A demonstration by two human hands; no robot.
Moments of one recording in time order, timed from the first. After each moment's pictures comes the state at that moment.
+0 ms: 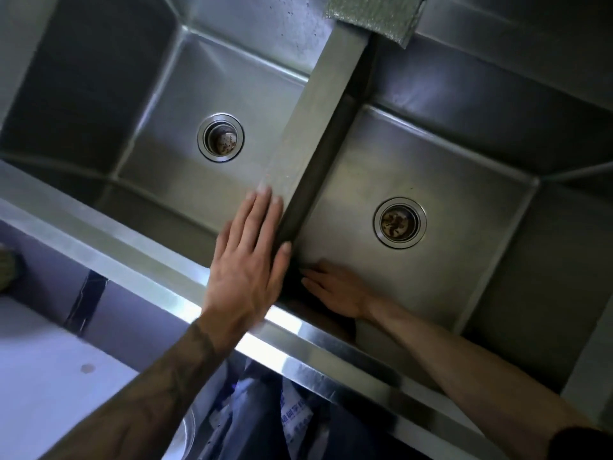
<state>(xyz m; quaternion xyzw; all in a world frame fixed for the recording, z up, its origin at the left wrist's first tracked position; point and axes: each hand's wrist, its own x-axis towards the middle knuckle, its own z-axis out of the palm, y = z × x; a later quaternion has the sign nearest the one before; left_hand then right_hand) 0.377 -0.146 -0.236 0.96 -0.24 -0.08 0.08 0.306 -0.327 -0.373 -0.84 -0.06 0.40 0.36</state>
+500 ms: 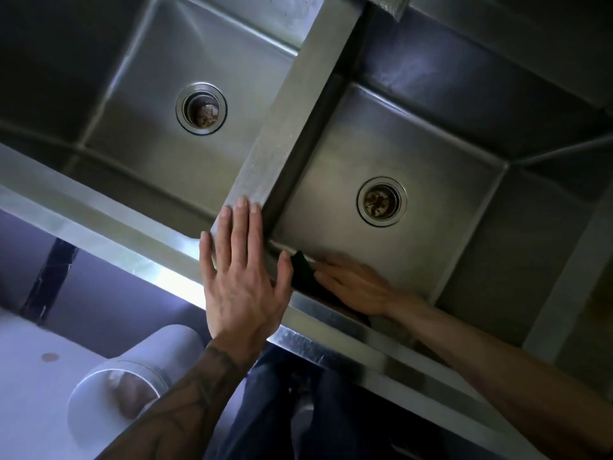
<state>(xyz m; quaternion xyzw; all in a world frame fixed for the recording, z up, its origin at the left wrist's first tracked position) 0.307 -0.152 -0.244 0.99 -0.11 -0.08 0.03 0.262 -0.367 -0.332 -0.82 -0.04 0.41 0.40</state>
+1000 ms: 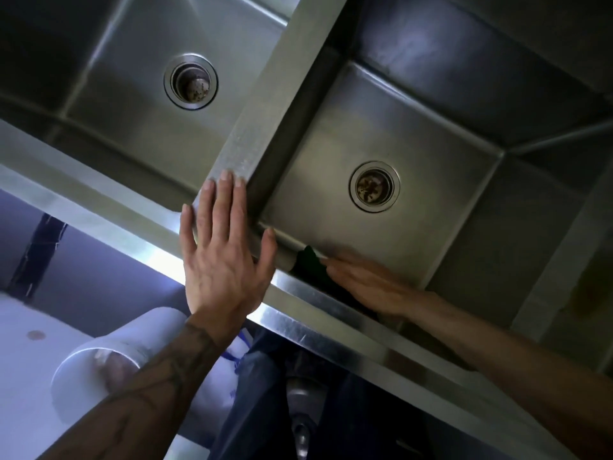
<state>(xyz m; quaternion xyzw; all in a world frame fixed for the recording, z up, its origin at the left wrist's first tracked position) 0.308 -0.155 -0.238 0.99 -0.10 -0.07 0.05 0.226 -0.403 -0.331 -0.80 -0.01 0.44 0.41</state>
